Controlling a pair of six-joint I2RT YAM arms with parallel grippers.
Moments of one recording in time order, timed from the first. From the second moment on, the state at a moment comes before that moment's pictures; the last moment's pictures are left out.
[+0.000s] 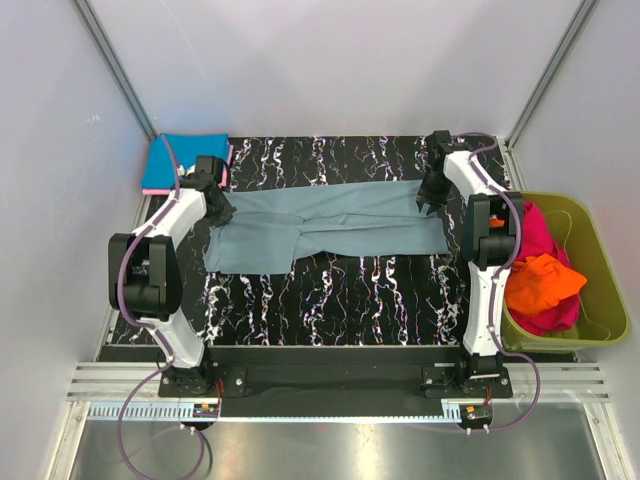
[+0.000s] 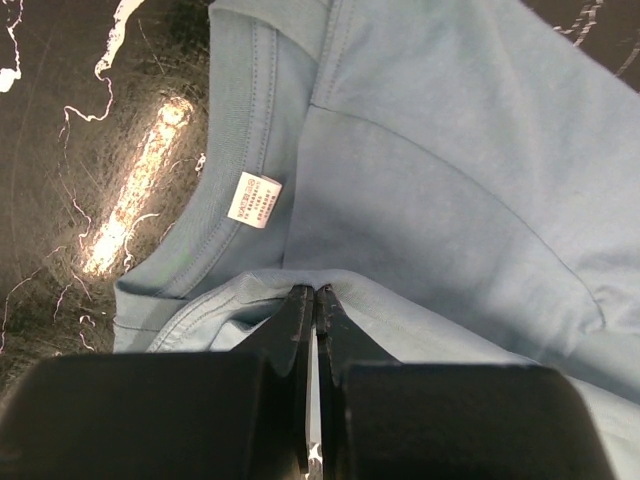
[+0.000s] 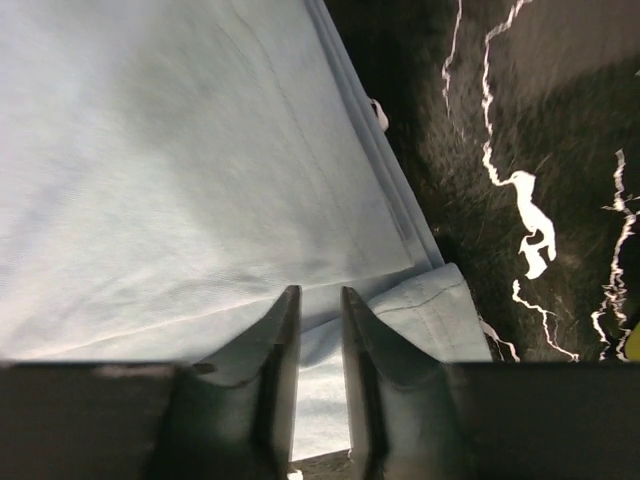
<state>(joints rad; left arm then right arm) -0.07 1.73 1.28 -0.61 -0.19 -0.65 0.08 2.27 1.91 -0.93 0.09 0.49</state>
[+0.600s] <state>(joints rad) -0.06 1.56 1.20 -0.58 -0.18 -0.55 0.07 2.04 1.67 -0.96 0.06 0.46</state>
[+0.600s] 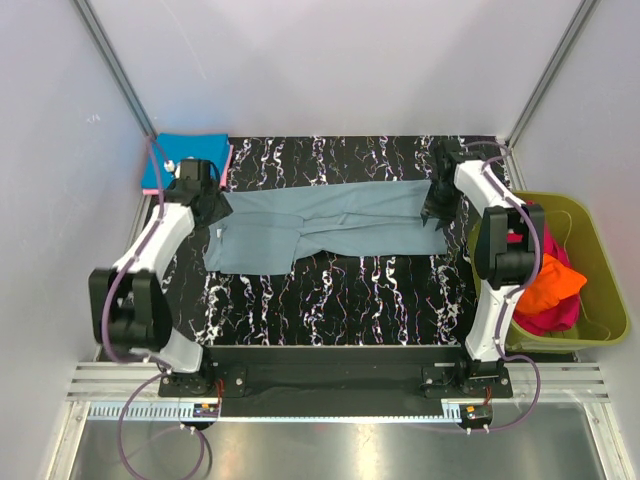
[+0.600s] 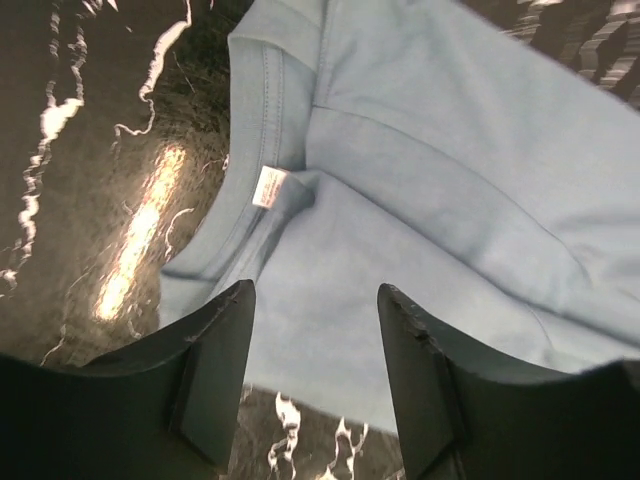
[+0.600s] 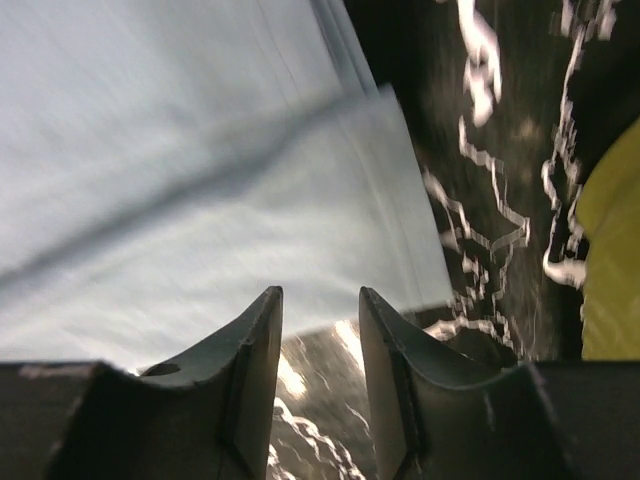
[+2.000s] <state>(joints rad) 0.03 1.31 0.72 -0.54 0.12 -0.62 0.56 1.84 1.17 -0.27 -0.51 0.83</state>
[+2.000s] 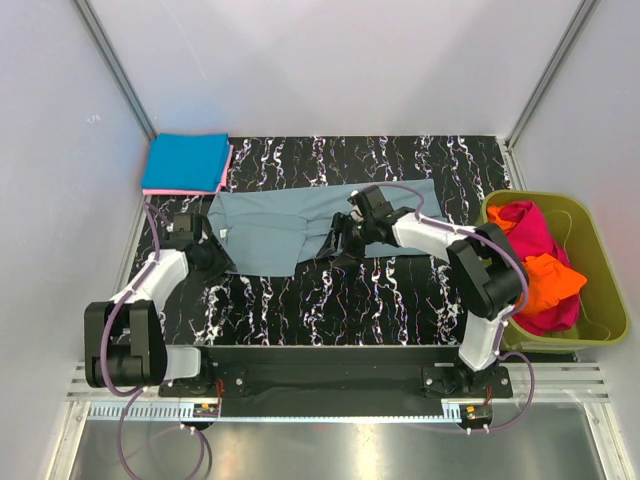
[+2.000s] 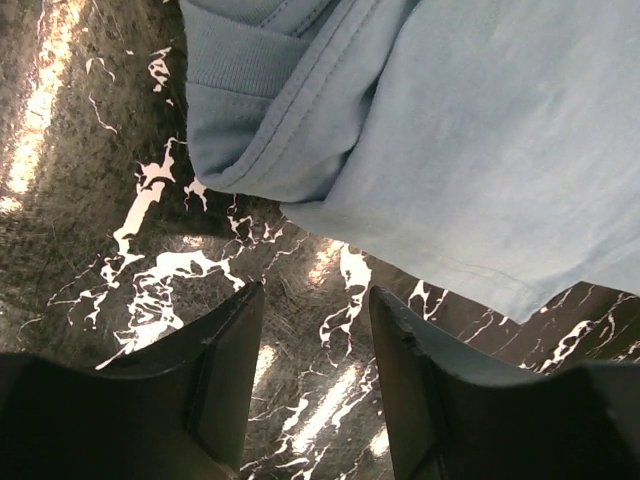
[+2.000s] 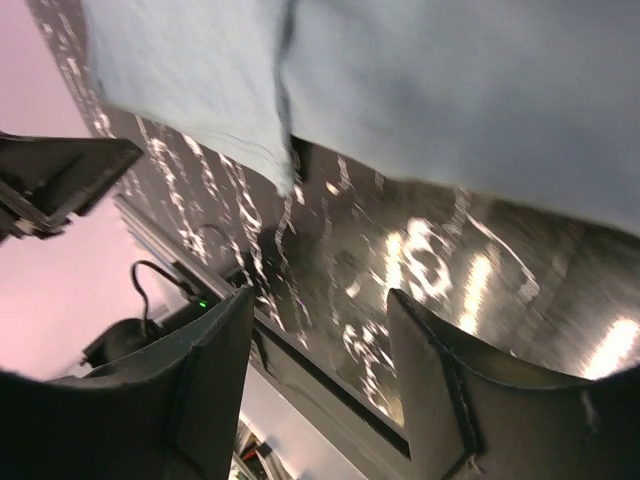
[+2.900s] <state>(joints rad) 0.05 1.44 0.70 -0.36 0.16 -0.59 0.73 2.10 1.25 -0.02 -0.50 1.08</state>
